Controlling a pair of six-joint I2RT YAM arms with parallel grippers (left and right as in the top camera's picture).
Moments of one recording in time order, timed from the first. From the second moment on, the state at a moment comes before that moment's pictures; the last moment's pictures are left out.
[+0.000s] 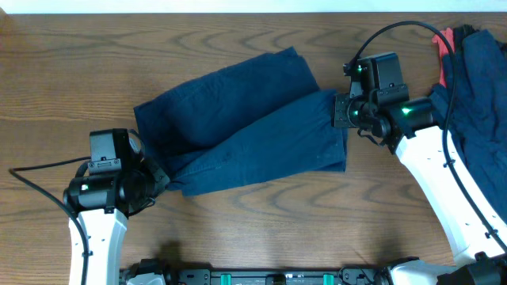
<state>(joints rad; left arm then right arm) 0.12 1.04 0.86 -1.06 0.20 -0.56 0.28 1.48 1.26 -0.78 -0.09 0.29</state>
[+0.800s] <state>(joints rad) 0.13 1.04 0.86 -1.05 0.18 -0.56 0.28 1.73 1.26 -0.79 -0.10 0.26</state>
